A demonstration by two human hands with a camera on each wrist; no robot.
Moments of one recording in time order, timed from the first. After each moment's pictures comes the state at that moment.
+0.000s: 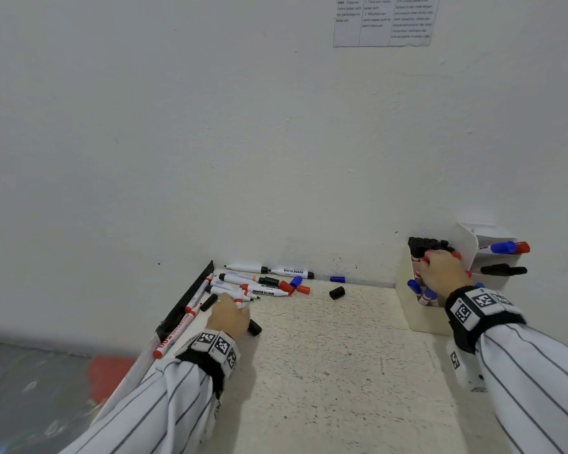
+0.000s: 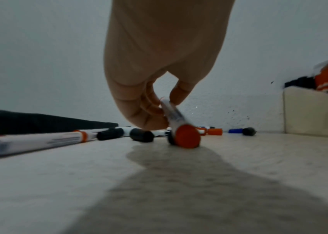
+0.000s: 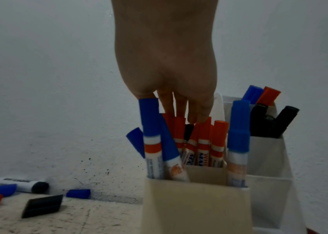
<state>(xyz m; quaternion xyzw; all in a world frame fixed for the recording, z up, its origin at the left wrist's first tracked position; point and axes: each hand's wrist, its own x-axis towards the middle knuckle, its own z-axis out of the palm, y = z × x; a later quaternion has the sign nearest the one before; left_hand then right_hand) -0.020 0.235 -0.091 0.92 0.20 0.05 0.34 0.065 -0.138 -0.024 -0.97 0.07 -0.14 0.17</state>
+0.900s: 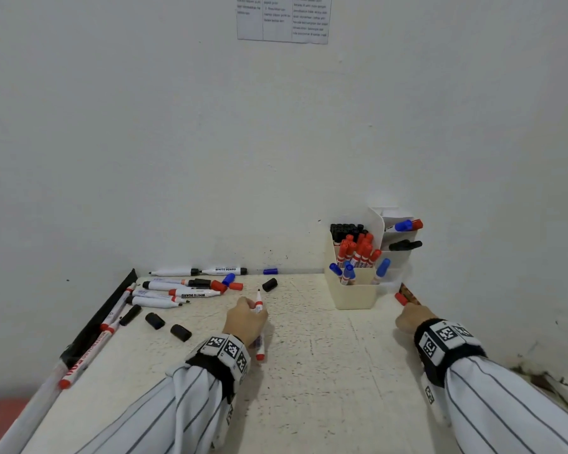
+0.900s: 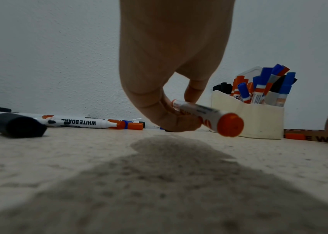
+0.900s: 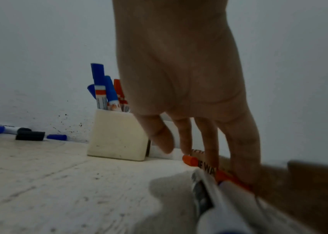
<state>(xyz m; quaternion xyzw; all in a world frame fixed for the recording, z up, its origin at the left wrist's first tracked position) -0.008 0.099 -0.098 0.87 0.08 -0.06 0.48 -0.019 -0.218 -0.087 -0.95 0.26 0.12 0.11</state>
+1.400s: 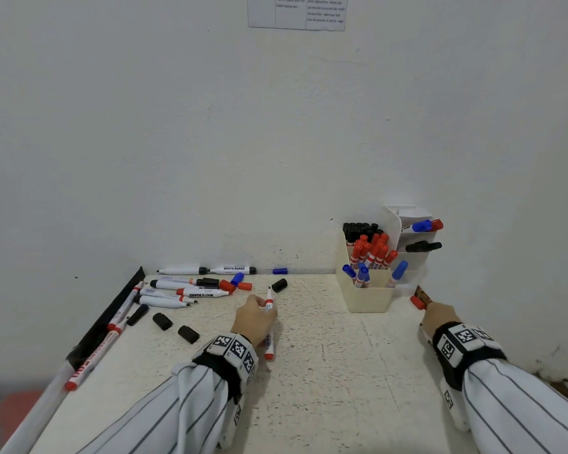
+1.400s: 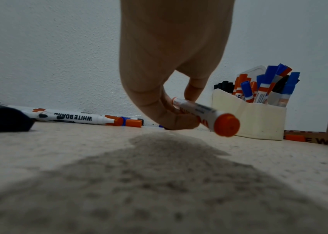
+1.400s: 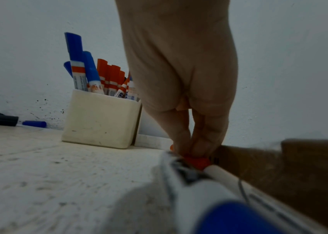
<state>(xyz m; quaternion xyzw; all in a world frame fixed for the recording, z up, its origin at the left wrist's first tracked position) 0.007 0.101 -0.103 0.87 0.07 -0.06 0.49 -0.004 -0.233 -0.099 -0.95 0.31 0.06 0.08</state>
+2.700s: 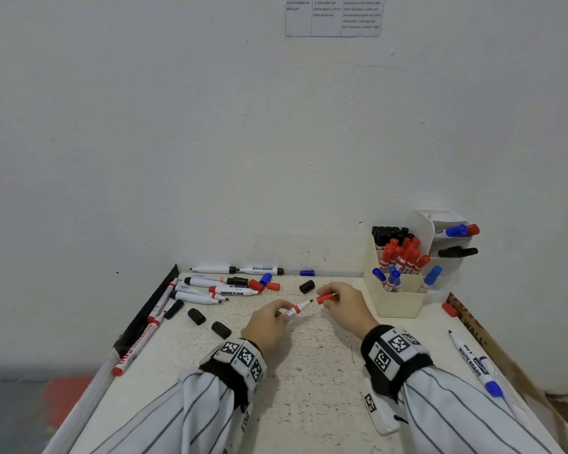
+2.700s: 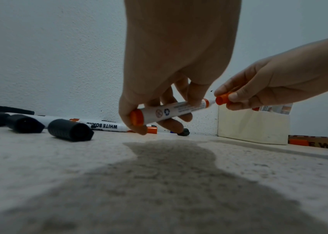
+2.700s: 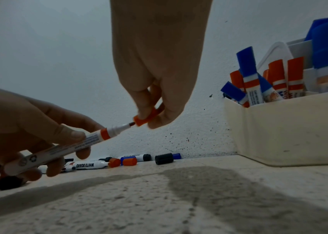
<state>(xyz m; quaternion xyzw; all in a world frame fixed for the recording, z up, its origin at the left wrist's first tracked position) -0.016 0.136 -0.100 0.89 -0.02 -0.04 0.45 -0.003 -0.036 -0.076 -0.89 -0.04 -0.05 0.44</state>
